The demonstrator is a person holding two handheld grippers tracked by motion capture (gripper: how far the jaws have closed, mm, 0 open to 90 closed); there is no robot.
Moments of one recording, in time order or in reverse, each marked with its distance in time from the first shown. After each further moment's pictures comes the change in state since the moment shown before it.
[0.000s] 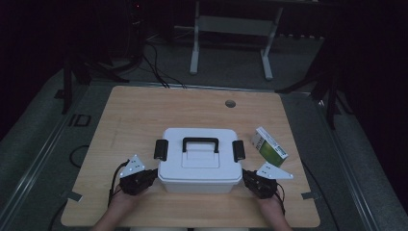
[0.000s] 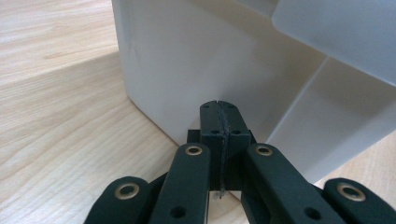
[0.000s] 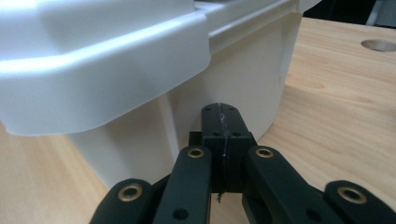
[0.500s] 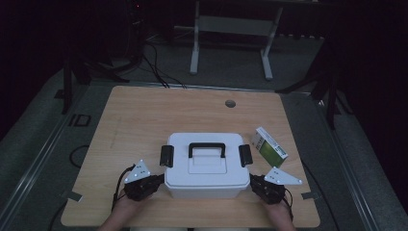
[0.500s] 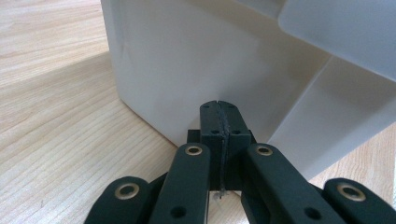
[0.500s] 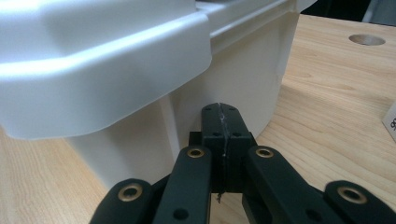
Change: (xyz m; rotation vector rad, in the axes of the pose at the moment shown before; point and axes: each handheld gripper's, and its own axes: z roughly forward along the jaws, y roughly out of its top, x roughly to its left) left arm -0.017 -0.002 0.003 0.008 -0.047 0.013; right arm -0.004 -0.008 -0.021 0.004 -0.006 -0.006
